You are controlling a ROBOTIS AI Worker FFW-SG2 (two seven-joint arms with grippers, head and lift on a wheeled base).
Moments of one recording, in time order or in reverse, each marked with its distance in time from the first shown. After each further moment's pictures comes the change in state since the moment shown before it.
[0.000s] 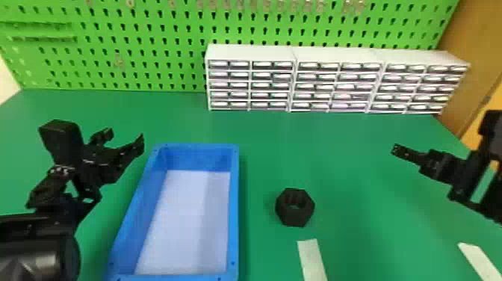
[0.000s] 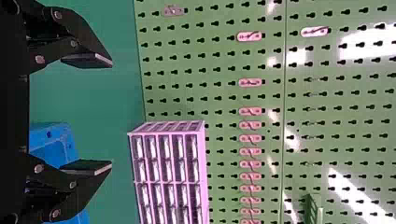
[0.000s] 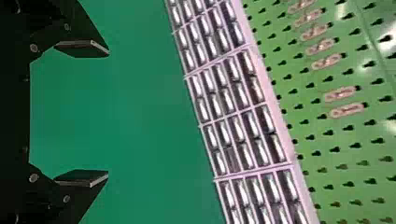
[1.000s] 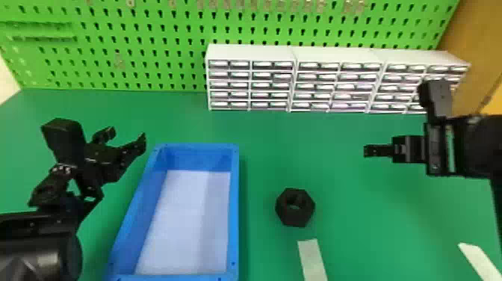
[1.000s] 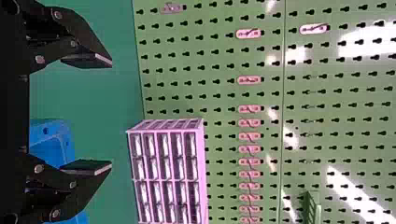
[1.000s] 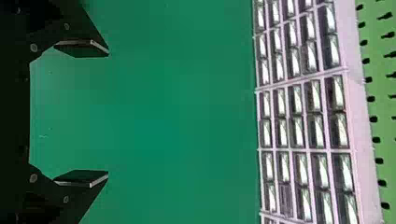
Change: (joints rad) left arm -0.005 0.000 -0.009 -0.001 0.002 0.000 0.000; right arm -0.221 -0.097 0.316 0.001 0.178 0.445 0.001
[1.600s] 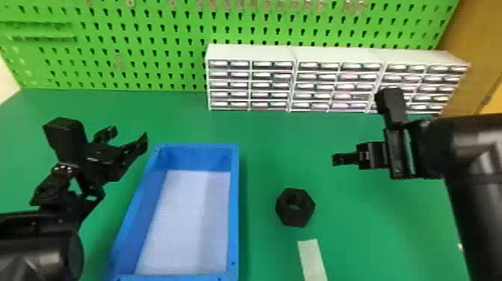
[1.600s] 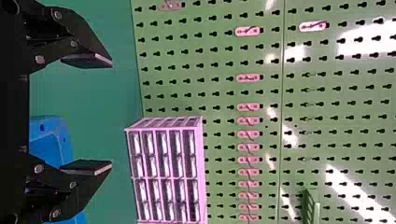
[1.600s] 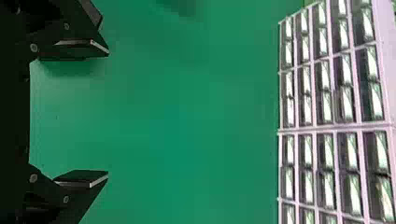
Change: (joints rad) left arm -0.003 0.000 -0.005 0.000 0.000 0.000 0.000; right arm -0.023 0.063 0.119 0.055 0.016 0.001 0.001
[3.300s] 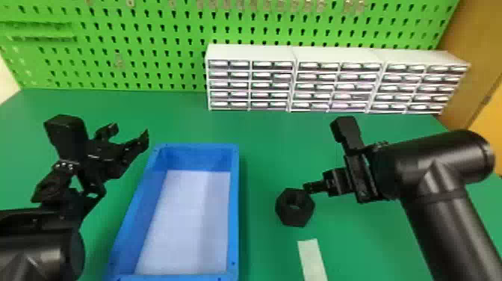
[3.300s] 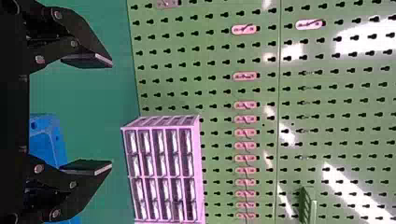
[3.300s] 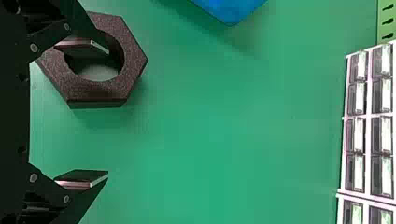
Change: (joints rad) left arm -0.010 0.000 -0.005 0.000 0.000 0.000 0.000; right arm 0.038 0.036 0.153 0.069 0.021 -0.020 0.000
